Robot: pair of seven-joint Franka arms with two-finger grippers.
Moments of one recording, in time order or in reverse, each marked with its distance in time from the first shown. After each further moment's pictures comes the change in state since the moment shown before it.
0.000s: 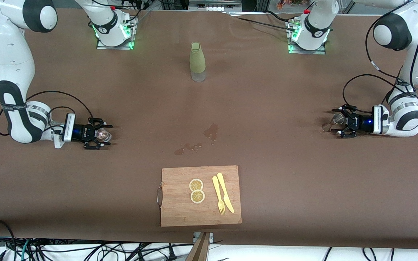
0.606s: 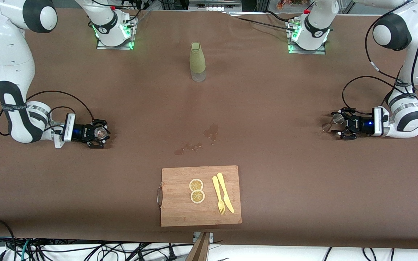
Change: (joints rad) left arm -0.002 0.000 -0.001 0.014 -0.010 0.005 0.001; right arm -0.003 0.004 0.000 0.000 0.003 -0.007 0.000
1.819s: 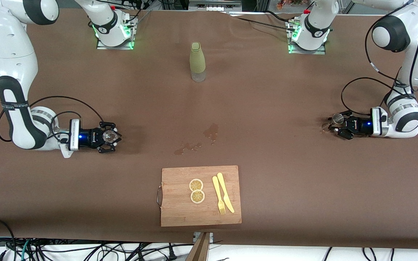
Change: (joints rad) left arm 0.002 0.021 0.000 0.011 0.000 0.025 0.048; right arm 0.030 -0.074 0.162 0.087 0.023 -0.053 0.284
